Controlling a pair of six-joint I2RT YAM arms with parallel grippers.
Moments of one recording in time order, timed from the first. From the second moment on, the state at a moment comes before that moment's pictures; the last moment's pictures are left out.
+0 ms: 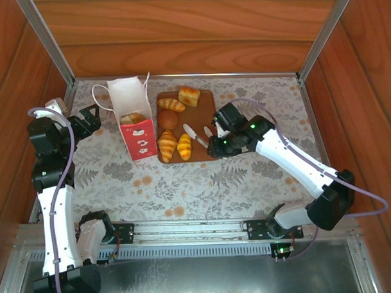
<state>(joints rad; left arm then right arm) 0.23 0.79 0.92 -0.42 0.37 -0.47 0.74 1.39 1.28 -1.03 -0.15 0.49</state>
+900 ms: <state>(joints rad) 0.23 0.80 0.92 -0.42 0.37 -0.47 0.78 1.63 1.40 -1.13 -0.20 0.45</state>
